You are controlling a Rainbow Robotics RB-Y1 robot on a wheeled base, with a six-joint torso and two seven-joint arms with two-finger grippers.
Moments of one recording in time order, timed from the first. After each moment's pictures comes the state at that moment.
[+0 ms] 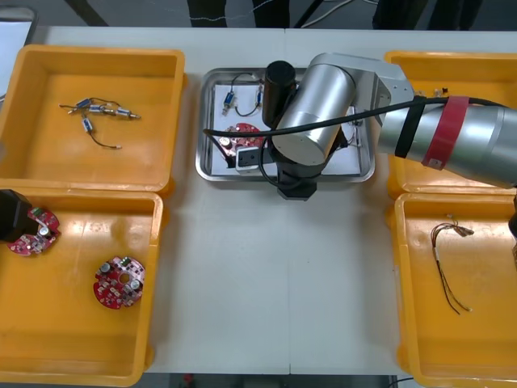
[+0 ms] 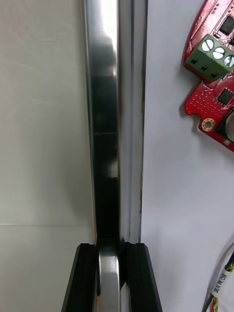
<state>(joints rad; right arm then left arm) -1.26 -0.55 1.18 -1.36 -1.00 1.28 1.99 -0.11 0.88 0.25 -2.25 0.91 1.89 -1.09</state>
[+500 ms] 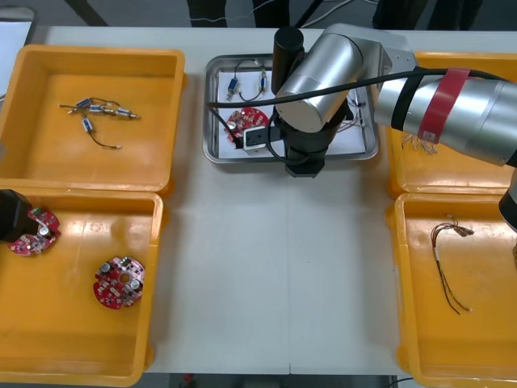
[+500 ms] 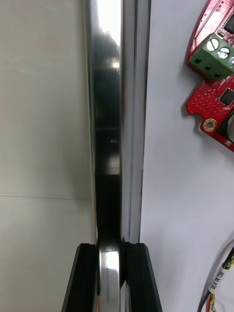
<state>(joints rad) -1.34 -0.52 1.18 -1.16 -1.08 1.25 2.16 -0.11 0.88 0.25 -2.25 0.91 1.89 -1.09</state>
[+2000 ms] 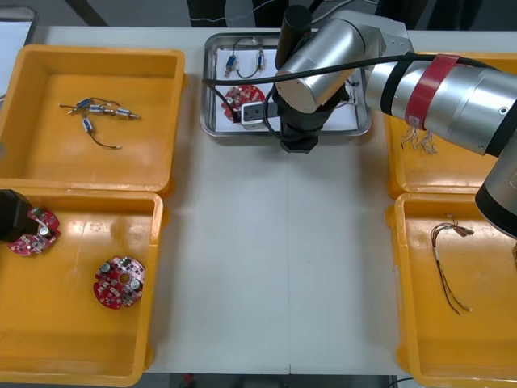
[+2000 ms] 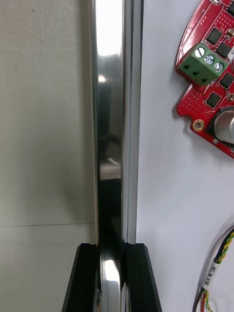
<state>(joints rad) -1.39 -0.45 1.18 -0.93 -1.09 1.08 2.28 -0.11 0.88 0.25 -2.25 0.91 1.89 -1.09</state>
